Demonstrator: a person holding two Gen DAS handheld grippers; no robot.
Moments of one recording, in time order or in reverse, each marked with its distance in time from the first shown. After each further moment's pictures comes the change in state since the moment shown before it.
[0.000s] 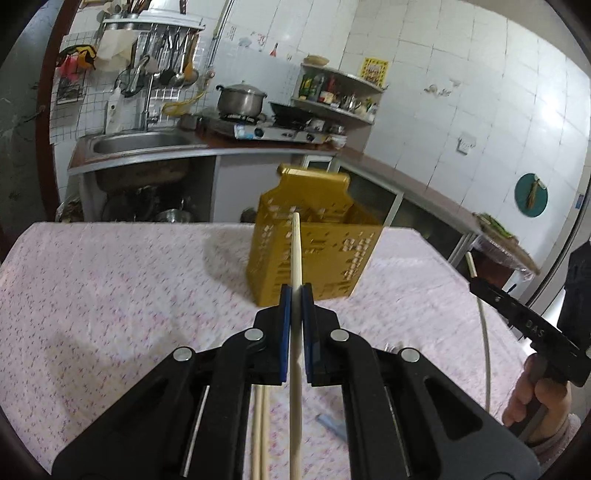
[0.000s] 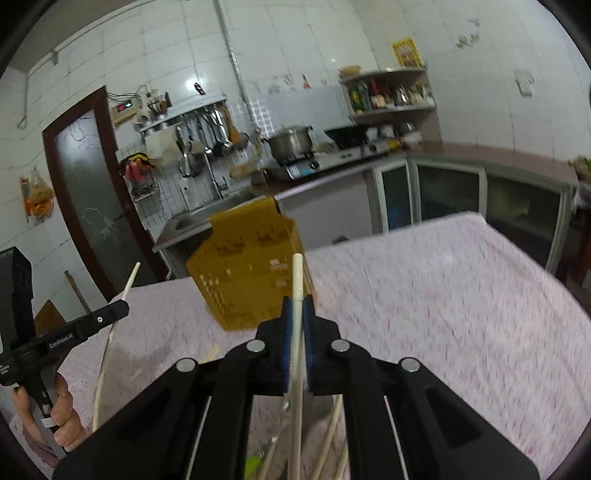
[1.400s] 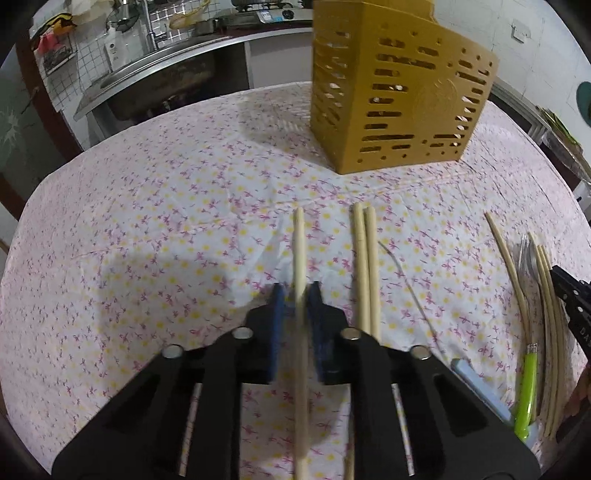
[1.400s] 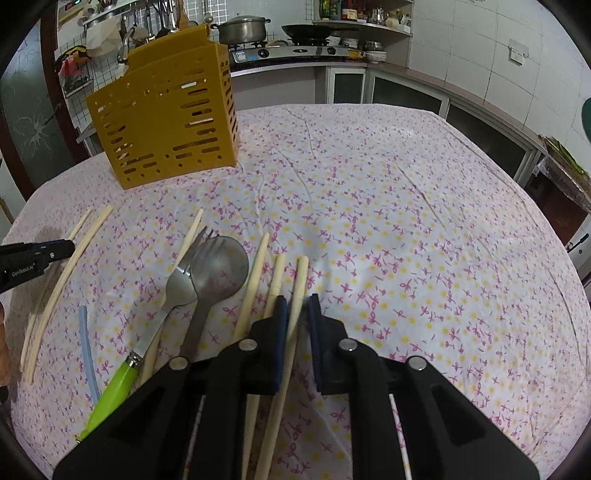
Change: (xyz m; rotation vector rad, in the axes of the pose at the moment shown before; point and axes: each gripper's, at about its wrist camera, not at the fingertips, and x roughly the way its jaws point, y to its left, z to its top) left arm 0.104 0.042 -0.064 0.103 0.463 0.250; right arm 0.066 -0.023 -0.096 -0.068 0.407 -0.300
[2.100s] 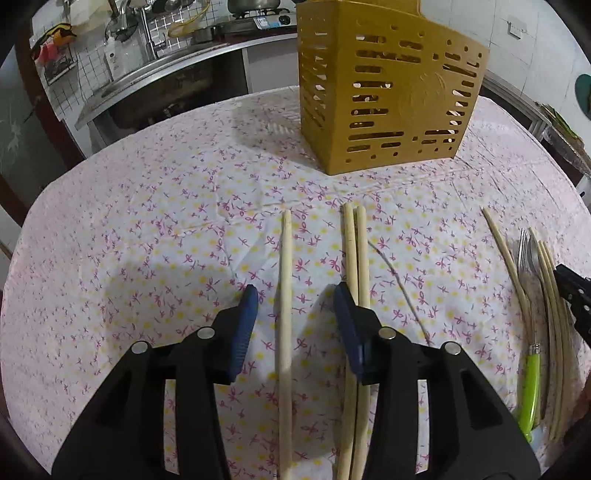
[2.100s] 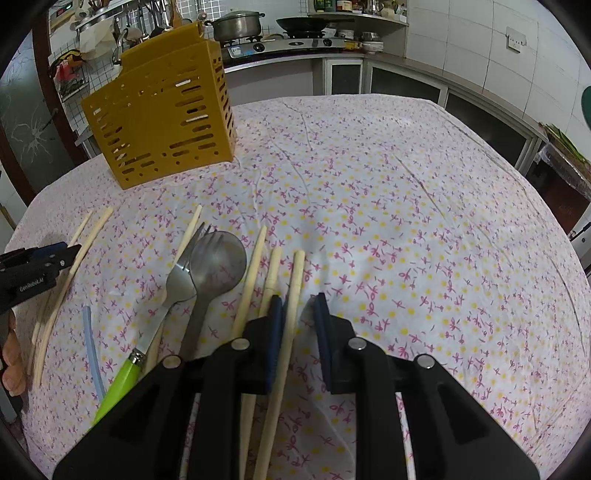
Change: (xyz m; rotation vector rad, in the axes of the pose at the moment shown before) left arm 0.002 -0.017 -0.004 0.033 -0.012 0.031; right arm -0.001 -0.007 -0.001 0.023 0.035 0.009
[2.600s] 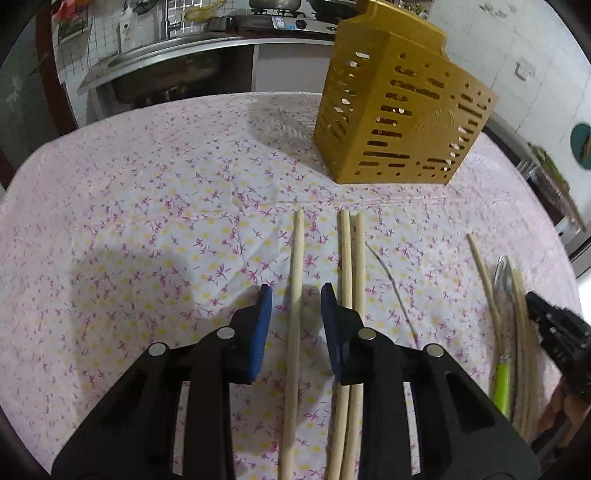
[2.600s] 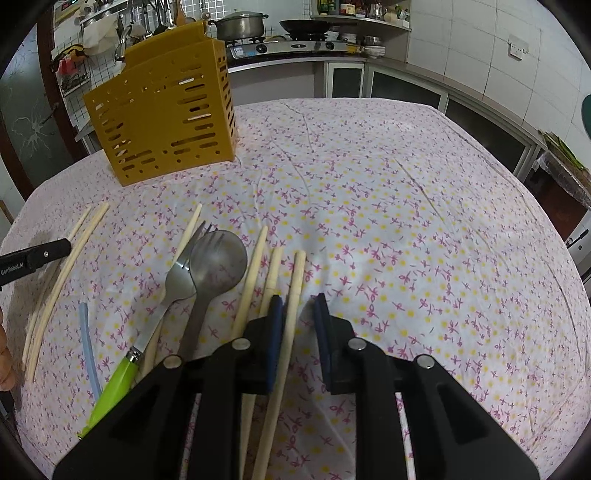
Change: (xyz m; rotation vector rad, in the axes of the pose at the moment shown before) left arm -0.009 0.027 -0.006 -0.124 -0.026 -0.100; right arm 0.001 0.006 -0.001 -0.016 -0.015 -0.013
